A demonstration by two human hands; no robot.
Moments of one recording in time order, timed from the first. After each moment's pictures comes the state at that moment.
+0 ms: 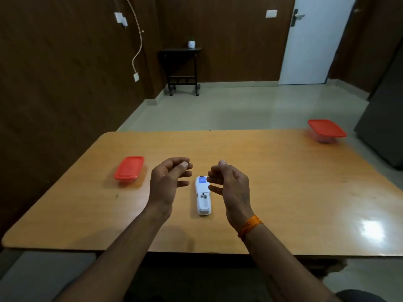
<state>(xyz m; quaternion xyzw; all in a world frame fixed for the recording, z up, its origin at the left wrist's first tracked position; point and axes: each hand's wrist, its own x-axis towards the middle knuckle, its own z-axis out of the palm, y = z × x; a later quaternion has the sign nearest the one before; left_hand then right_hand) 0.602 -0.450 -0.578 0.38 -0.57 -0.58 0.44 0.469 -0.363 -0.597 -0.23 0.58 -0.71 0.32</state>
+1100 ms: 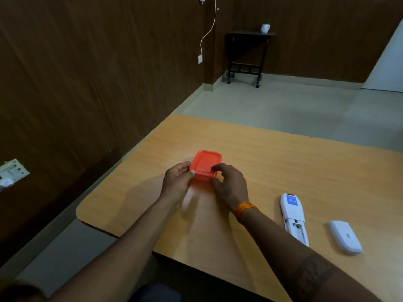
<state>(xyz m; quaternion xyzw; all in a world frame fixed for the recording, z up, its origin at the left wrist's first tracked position) 0.744 -0.626 -0.665 0.53 -0.52 -0.53 0.41 0.579 -0.590 -0.685 -0.59 0.72 -0.34 0.14</state>
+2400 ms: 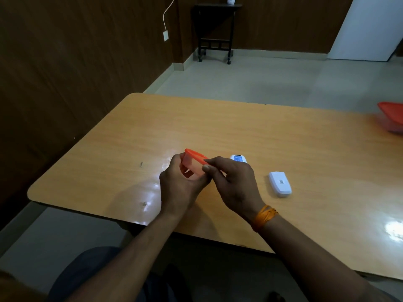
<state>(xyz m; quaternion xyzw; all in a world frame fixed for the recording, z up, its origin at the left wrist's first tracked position) 0.647 -0.473 -0.667 0.49 -0.68 -0.30 0.45 0.503 -0.421 -0.655 -0.63 0.63 -0.46 0.05</state>
